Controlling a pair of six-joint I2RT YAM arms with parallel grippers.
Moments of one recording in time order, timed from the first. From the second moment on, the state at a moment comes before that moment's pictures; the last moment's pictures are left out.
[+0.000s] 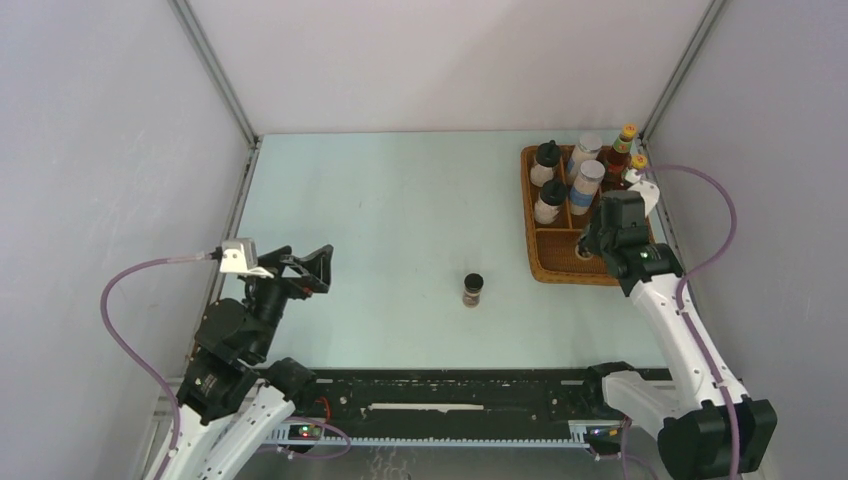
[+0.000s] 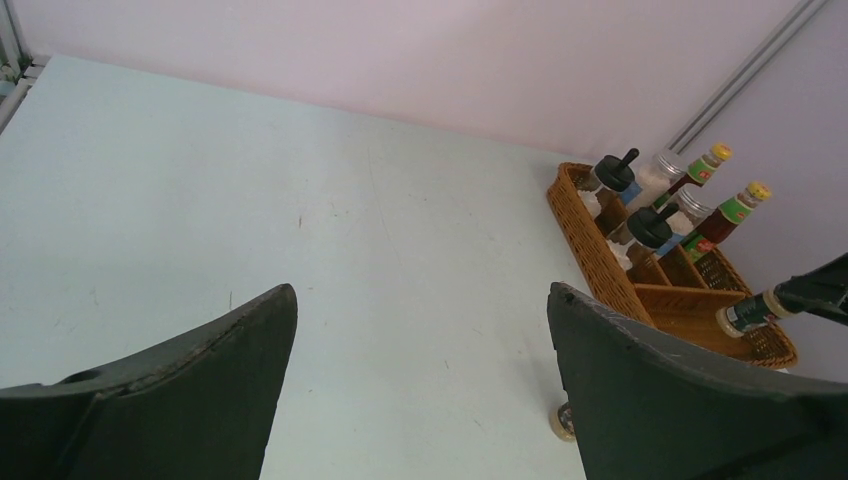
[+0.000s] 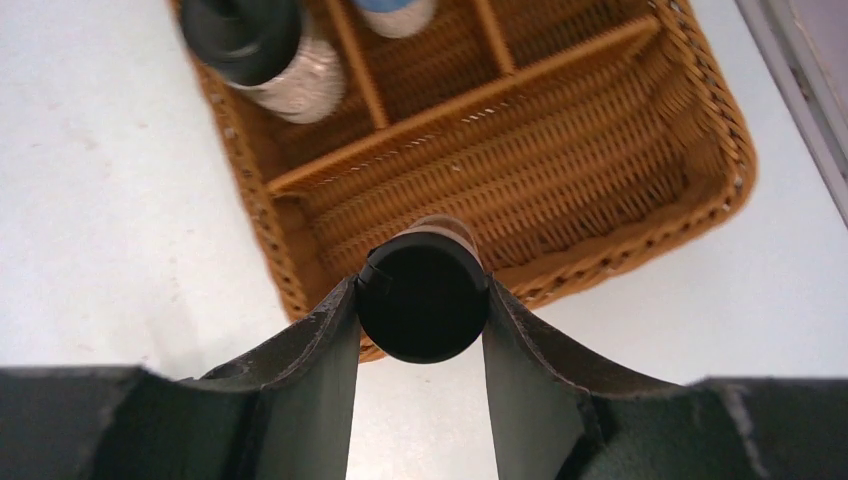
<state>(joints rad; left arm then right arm) -0.53 0.23 0.68 -0.40 -0.33 -0.35 0.16 1.01 0.95 -0.62 0.34 0.45</state>
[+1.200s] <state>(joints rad) -0.53 0.21 0.68 -0.41 -0.33 -0.35 -0.21 1.14 0.80 -0.42 0.25 0.46</state>
